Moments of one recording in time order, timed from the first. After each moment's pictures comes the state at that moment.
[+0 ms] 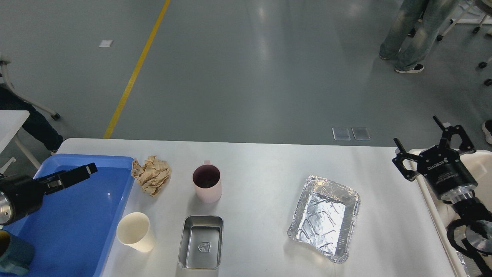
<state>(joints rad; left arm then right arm) 0.06 0.88 -1.32 -1.70 1.45 -0.42 0.13 0.11 -0.45 1.41 1.17 -0.07 0.47 0.11</state>
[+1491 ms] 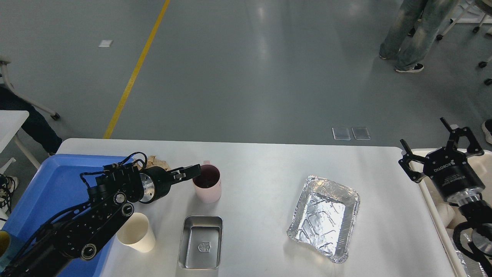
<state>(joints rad) -0.44 0.19 -0.93 -1.13 1.80 -0.42 0.21 0.09 -0.47 1.42 1.17 -0.07 0.47 0.12</state>
